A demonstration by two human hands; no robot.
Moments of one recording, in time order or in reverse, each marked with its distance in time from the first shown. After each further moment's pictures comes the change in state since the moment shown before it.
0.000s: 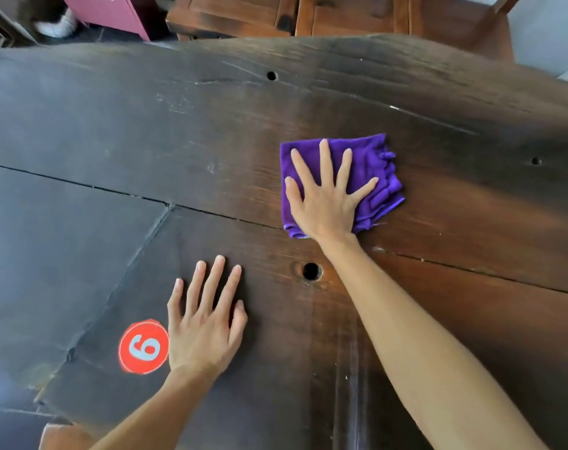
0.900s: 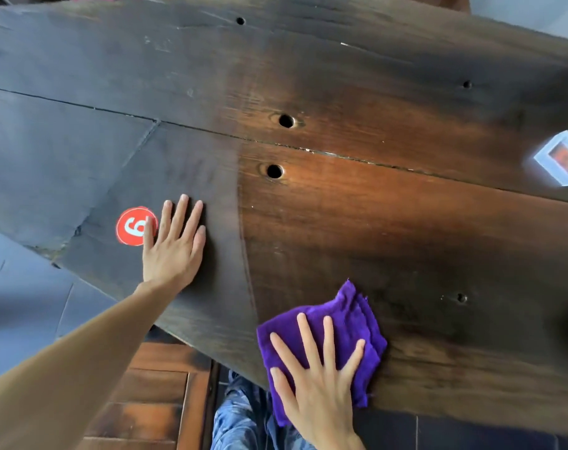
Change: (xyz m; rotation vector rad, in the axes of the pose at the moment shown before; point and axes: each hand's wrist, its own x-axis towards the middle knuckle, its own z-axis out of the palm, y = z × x) left_hand -0.079 -0.010 0.011 -0.037 -0.044 -0.076; right_hand -0.482 0.071 -0.003 0.045 -0.315 -0.151
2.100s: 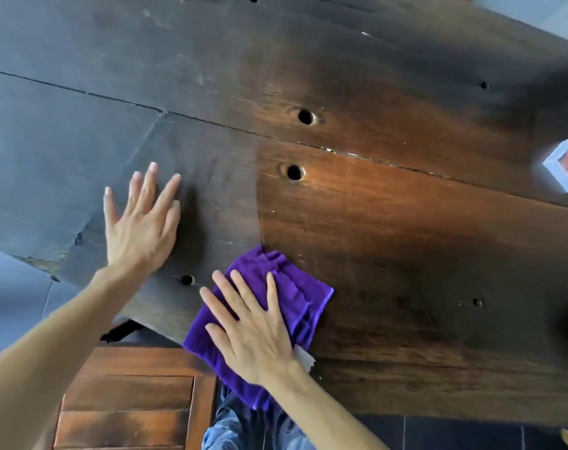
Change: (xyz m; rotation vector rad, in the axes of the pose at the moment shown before) left_hand 0.047 -0.061 -0.042 -0.041 0.047 0.034; right_hand 0.124 -0.113 -0.006 0.031 0.076 -0.335
